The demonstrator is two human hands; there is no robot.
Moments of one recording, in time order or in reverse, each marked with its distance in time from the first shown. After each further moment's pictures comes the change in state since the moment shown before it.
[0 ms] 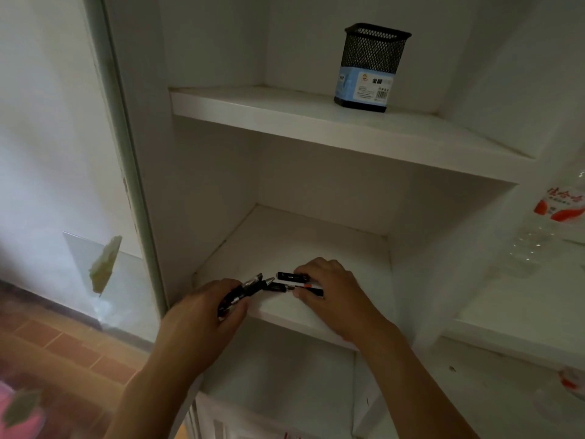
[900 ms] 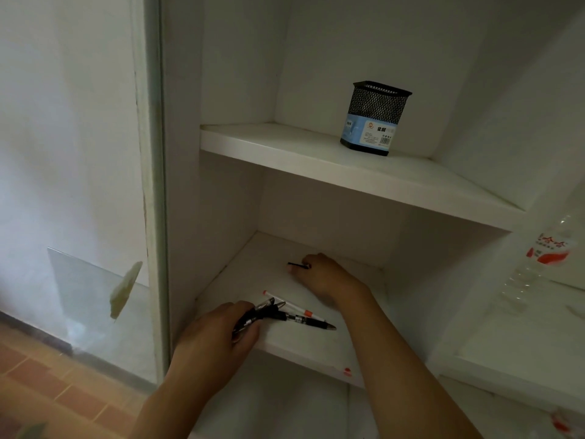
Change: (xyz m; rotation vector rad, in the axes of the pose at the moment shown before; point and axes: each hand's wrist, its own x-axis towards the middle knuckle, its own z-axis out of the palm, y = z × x) left_hand 0.013 -0.003 0.016 -0.001 -0.043 0.001; right_hand 0.115 0.014 -0.018 -0.058 -0.234 0.359
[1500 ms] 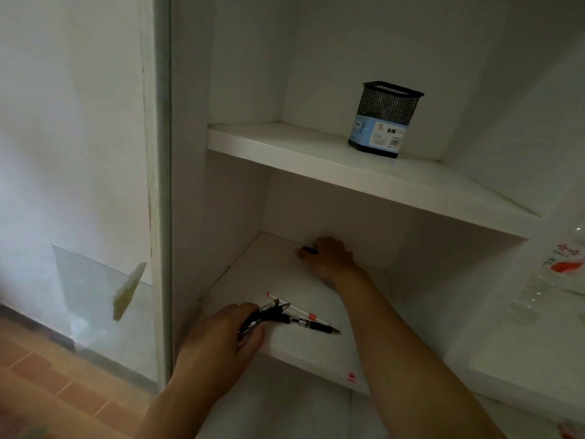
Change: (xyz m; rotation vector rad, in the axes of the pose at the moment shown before) left_hand 0.002 -0.003 0.008 -0.008 0.036 -0.008; right_hand 0.042 0.004 -0.011 -0.114 0.104 0.090
